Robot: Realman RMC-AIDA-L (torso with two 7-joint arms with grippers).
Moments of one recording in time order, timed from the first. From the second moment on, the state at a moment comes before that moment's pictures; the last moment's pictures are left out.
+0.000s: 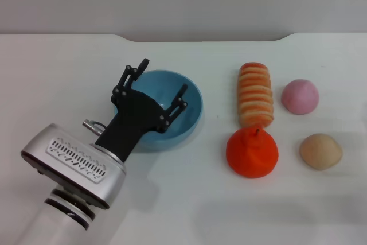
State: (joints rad) left arm -0.28 -2.08 2.67 0.68 2.23 -1.03 -2.62; right arm 0.34 2.09 -0.70 0.16 -0.66 -1.49 0.36
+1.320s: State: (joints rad) left arm -0.29 -2.04 1.88 1.34 2.32 0.32 -2.61; right arm 0.38 2.08 -0.69 0.15 -0.65 -1.50 0.36
